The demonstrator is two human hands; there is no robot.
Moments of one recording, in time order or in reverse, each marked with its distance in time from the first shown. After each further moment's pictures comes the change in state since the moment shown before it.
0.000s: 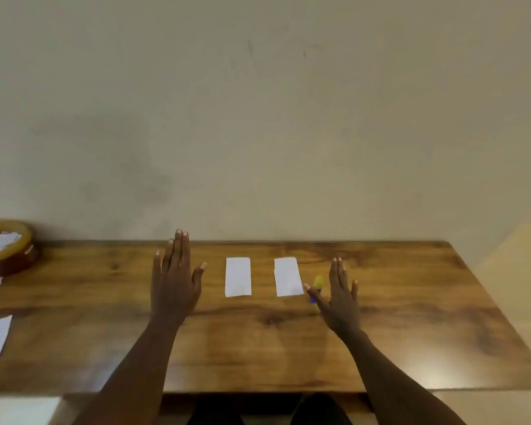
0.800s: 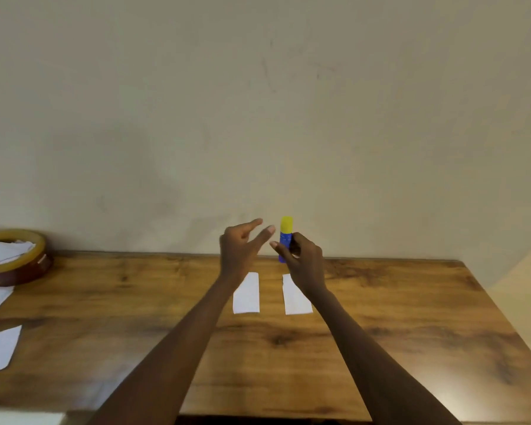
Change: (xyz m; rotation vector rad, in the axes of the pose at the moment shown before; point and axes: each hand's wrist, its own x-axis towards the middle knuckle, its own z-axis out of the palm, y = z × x) left_hand 0.062 0.105 -0.056 -1.066 0.019 -0.150; right_hand 0.054 -0.140 -0.033 0.423 0.194 -0.264
